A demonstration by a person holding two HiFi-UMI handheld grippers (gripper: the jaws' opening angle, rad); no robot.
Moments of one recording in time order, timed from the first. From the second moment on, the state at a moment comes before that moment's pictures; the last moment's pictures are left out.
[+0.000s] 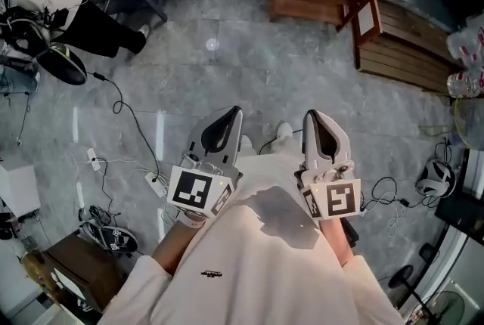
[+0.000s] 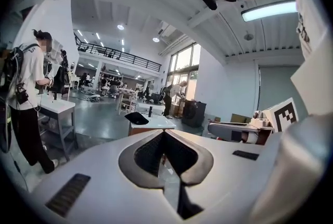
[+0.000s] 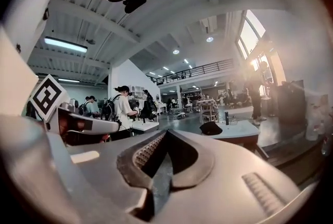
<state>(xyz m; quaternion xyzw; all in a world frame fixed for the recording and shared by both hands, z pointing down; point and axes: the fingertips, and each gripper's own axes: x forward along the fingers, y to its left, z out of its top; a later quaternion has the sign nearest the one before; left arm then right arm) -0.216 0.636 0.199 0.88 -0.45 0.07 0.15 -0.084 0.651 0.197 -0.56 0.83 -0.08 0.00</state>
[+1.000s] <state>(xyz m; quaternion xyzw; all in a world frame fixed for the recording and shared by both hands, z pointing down) -0.215 0.582 0.209 0.89 -0.42 0.09 0.16 -0.079 0.610 0.223 -0.61 0.79 -0.09 -0.01</state>
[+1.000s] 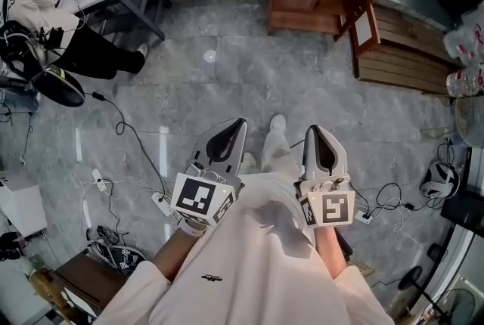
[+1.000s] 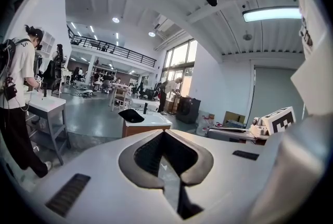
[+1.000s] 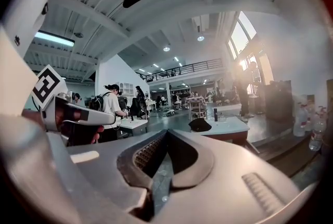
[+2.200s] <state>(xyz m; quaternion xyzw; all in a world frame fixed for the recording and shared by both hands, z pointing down) -0.095 0.353 0.204 0.87 -0.45 0.14 0.13 0.037 0.360 0.221 -0.53 0.83 -0.17 0.06</state>
